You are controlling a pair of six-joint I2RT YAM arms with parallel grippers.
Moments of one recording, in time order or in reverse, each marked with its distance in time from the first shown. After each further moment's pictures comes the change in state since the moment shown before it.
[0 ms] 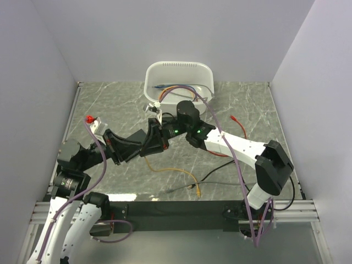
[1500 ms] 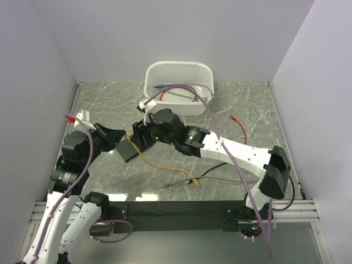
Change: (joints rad) left arm -0.002 0.082 0.108 -0.318 -0.674 -0.313; right arm 0.225 -0.010 0.241 -0.605 1.152 -0.255
